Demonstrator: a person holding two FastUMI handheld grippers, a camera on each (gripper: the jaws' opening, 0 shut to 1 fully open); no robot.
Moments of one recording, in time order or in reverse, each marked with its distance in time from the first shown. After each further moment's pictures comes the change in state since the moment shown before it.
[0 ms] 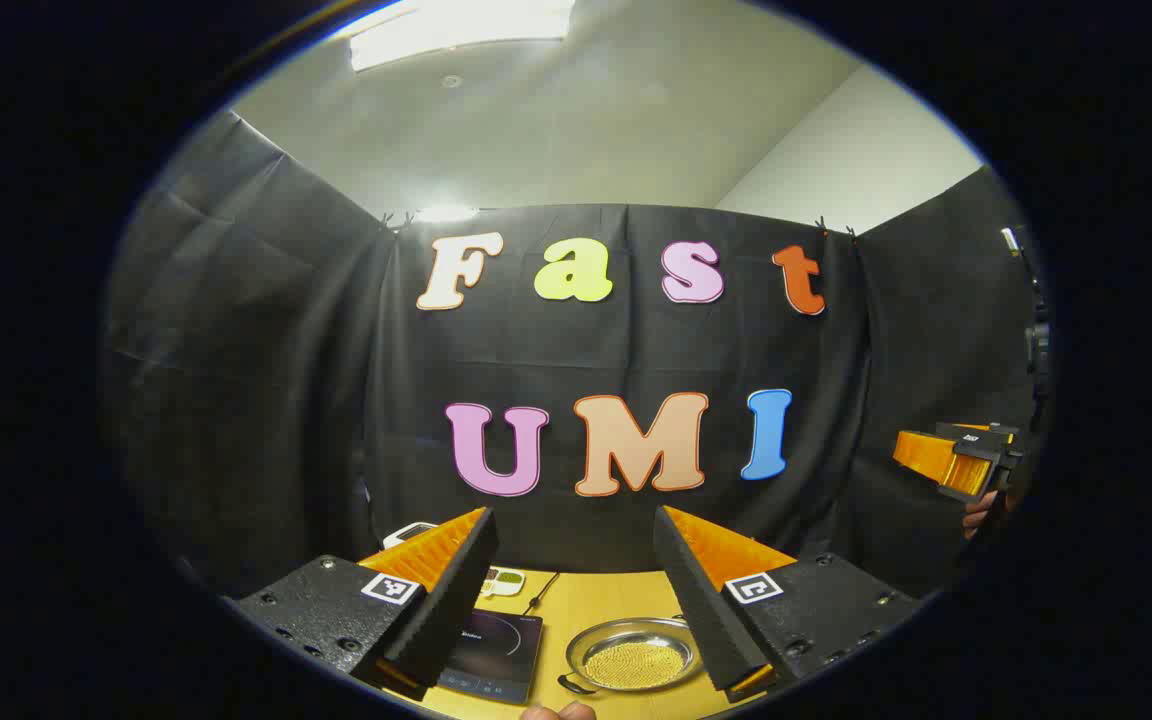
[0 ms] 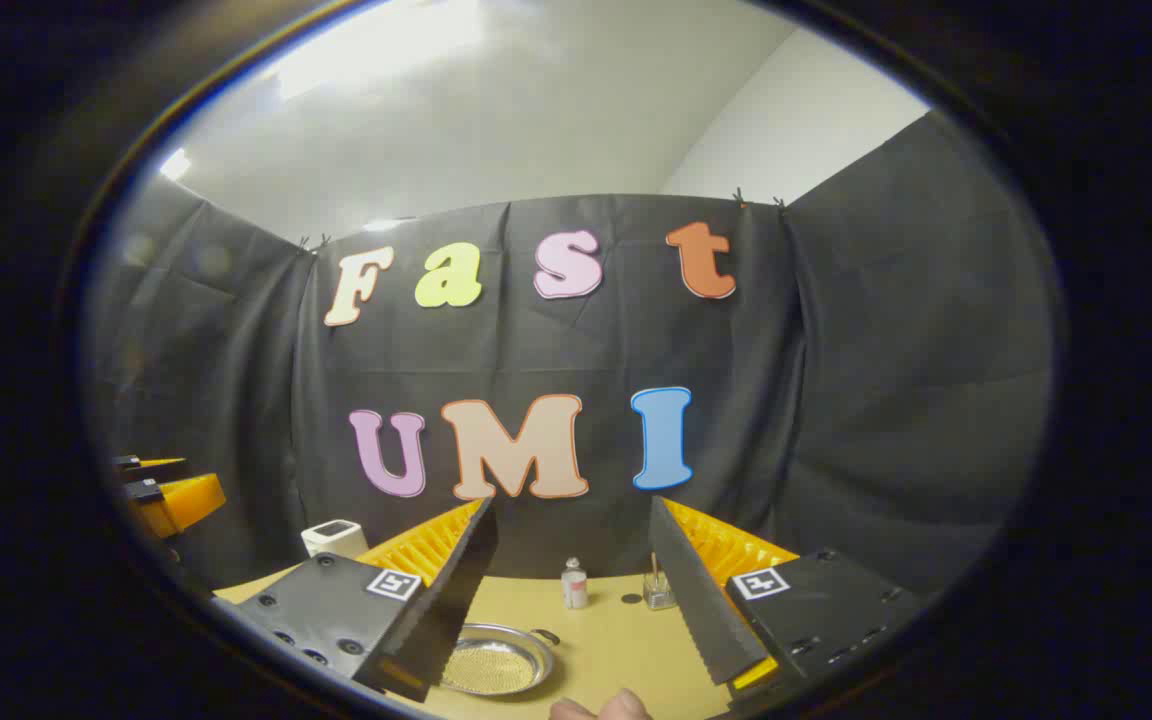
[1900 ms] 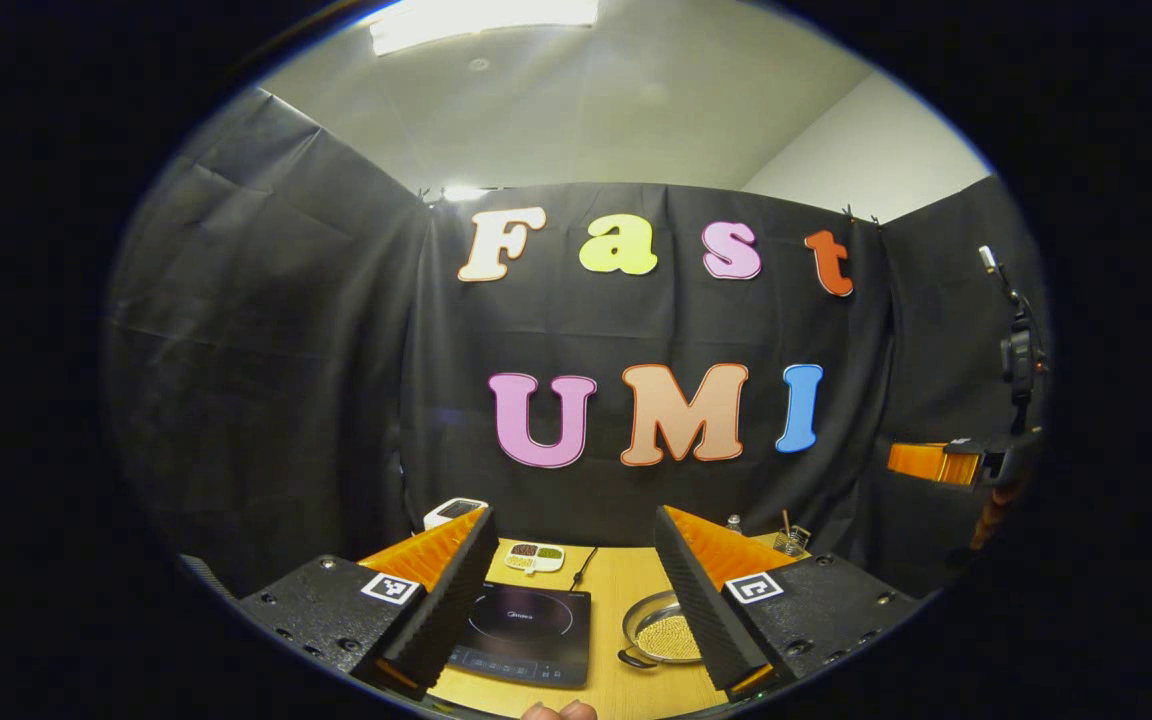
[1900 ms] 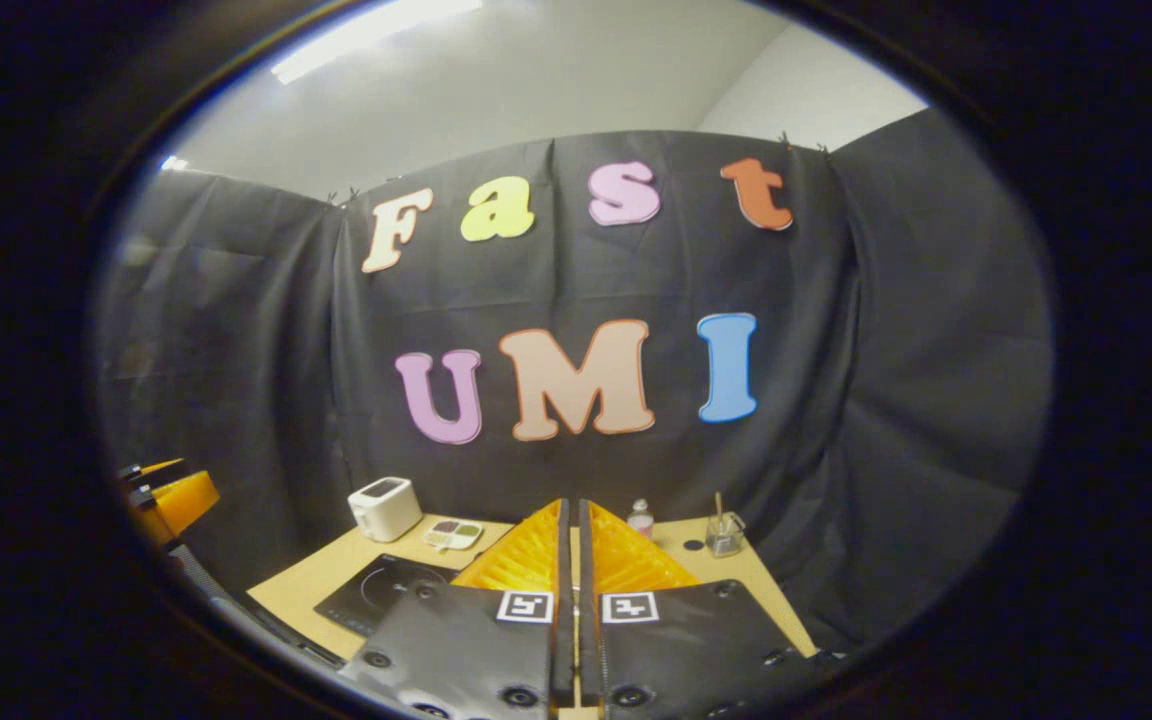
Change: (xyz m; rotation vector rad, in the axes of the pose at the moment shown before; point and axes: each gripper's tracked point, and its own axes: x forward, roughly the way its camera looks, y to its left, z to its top) left arm -0.026 0.098 -0.047 -0.027 0.080 0.054; right arm 0.009 0.108 -0.099 0.025 0.251 0.122
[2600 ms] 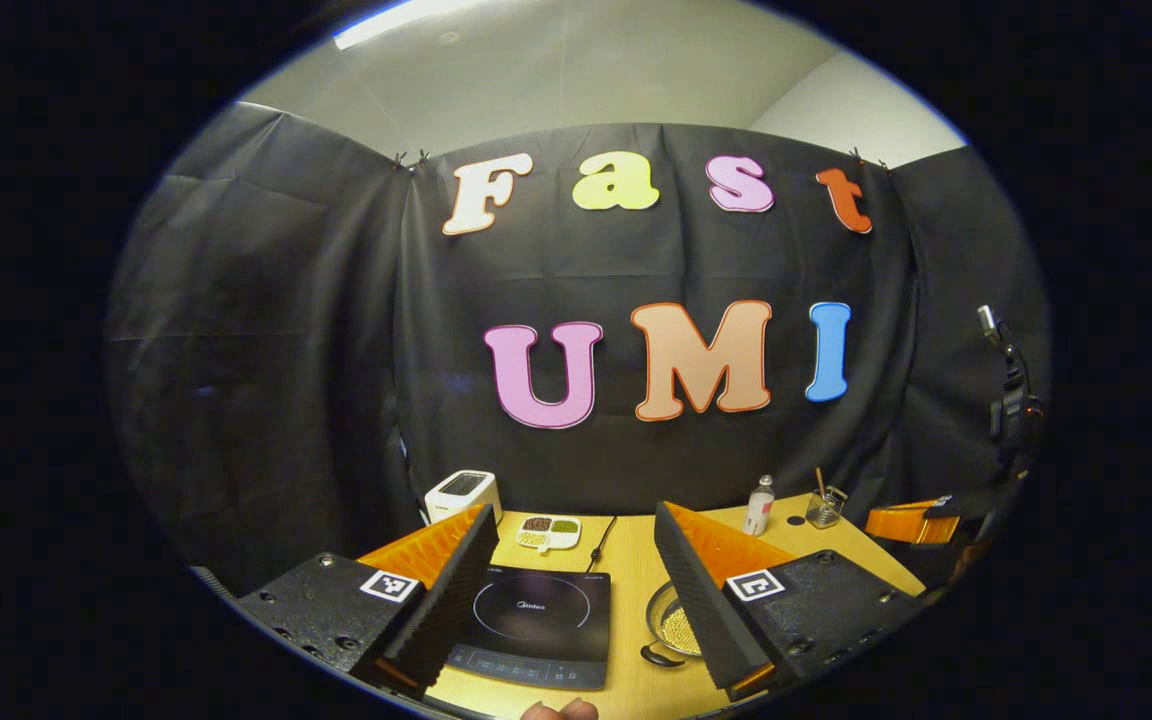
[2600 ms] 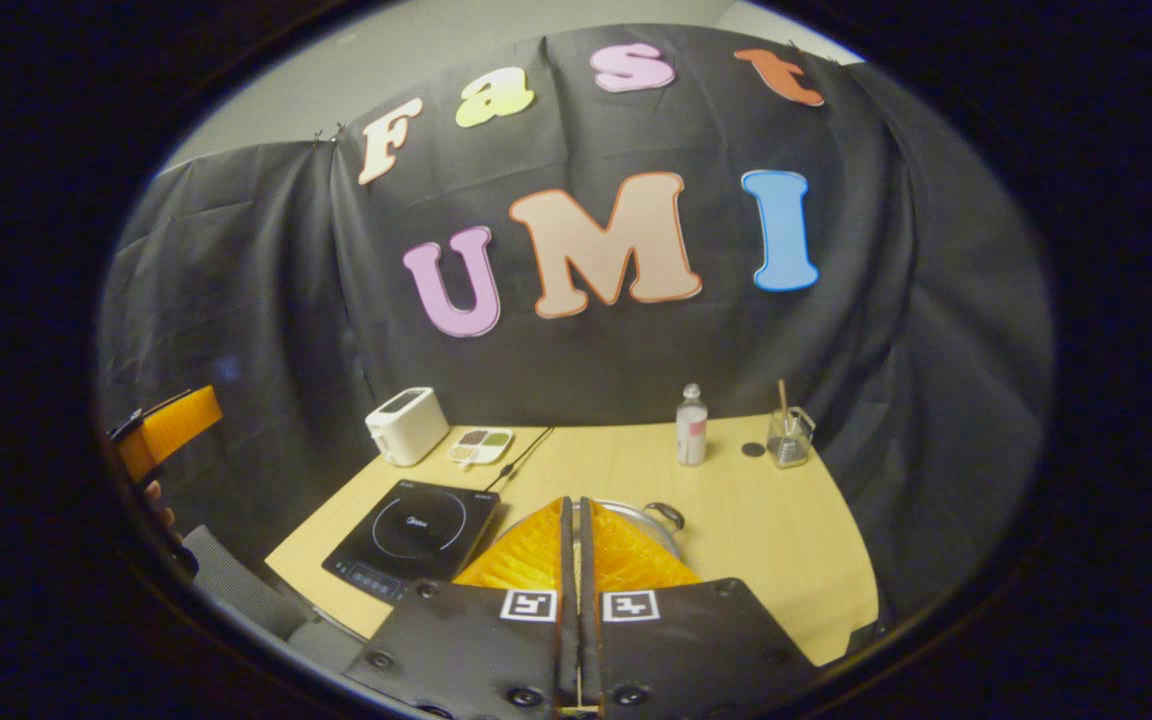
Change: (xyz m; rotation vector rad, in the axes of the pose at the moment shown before) left arm 0.083 -0.007 -0.058 0.062 0.138 0.021; right arm 0.083 0.005 -0.144 0.043 0.317 0.104
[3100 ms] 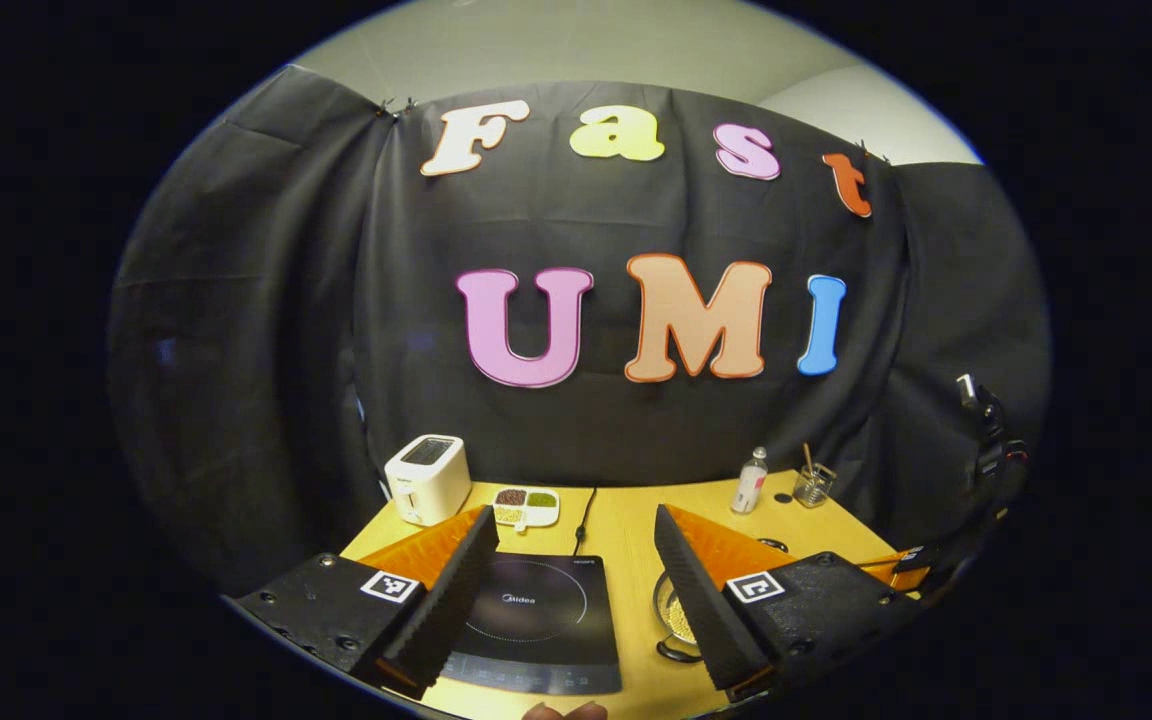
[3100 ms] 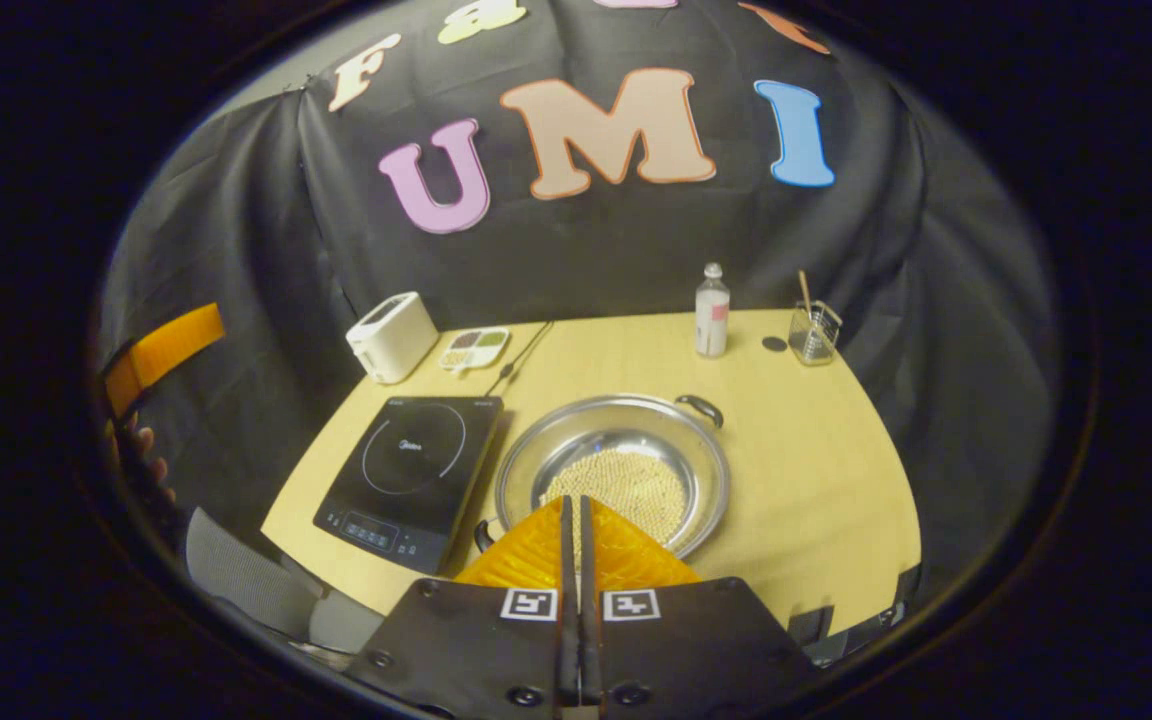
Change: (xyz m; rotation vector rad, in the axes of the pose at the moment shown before) left arm 0.069 0.041 -0.064 -0.026 0.151 -0.163; right arm 0.042 0.042 -0.109 0.031 0.300 -0.100
